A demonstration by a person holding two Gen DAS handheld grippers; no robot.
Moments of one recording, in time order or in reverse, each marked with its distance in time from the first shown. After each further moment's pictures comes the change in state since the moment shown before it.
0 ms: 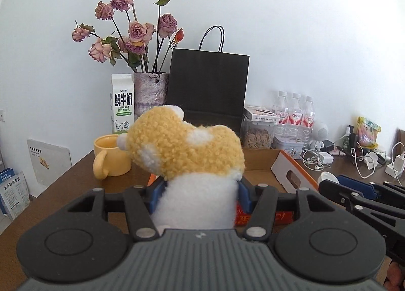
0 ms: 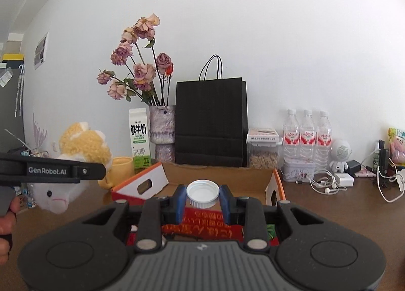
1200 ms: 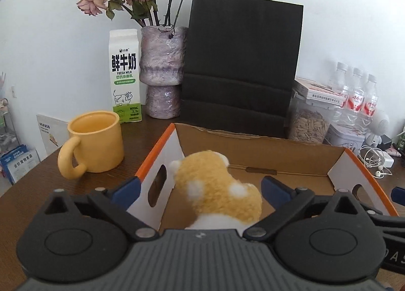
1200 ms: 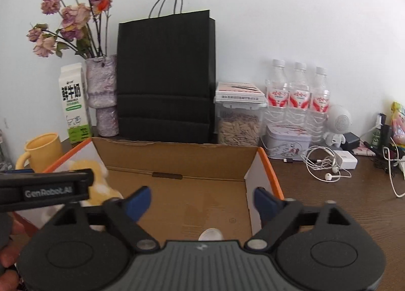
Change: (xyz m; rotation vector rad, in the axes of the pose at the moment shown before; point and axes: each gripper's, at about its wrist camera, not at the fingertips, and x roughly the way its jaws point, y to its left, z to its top) left arm 0.180 0.002 0.004 -0.067 0.149 0.148; right arm 0.175 -0.045 -0.004 0.066 0.259 -0.163
